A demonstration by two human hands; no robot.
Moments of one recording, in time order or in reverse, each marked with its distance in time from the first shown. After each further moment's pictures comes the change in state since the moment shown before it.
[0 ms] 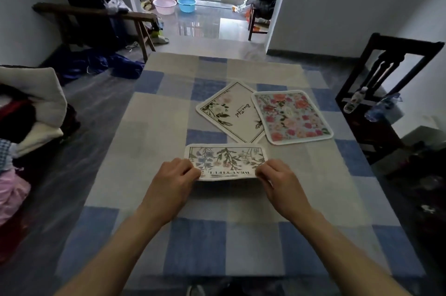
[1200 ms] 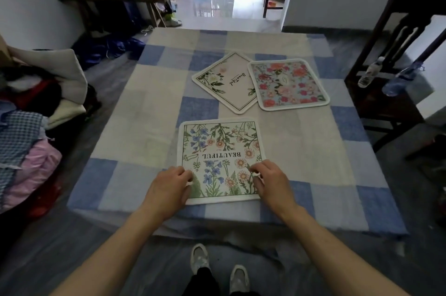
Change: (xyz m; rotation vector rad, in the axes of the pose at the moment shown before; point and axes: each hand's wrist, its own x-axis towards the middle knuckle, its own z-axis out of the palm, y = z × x) left_hand -0.085 0.102 0.052 0.094 -0.370 -0.301; right_hand -0.129 0.042 0.023 0.143 -0.137 0.204
